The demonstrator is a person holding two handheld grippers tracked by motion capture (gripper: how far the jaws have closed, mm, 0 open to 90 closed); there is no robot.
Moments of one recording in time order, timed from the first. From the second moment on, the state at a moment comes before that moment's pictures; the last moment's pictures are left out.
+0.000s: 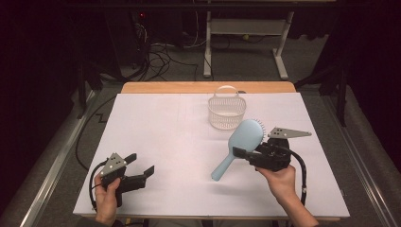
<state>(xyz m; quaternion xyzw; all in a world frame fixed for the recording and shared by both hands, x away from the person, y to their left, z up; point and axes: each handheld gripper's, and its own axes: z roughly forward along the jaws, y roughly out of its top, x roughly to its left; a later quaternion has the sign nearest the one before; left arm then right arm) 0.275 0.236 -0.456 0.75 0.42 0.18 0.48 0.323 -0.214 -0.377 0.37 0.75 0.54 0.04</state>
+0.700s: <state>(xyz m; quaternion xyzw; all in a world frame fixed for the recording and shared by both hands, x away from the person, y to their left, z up) 0.274 0.234 -0.460 0.75 0.42 0.18 0.48 0.341 -0.224 -0.359 0.38 0.75 0.54 0.05</state>
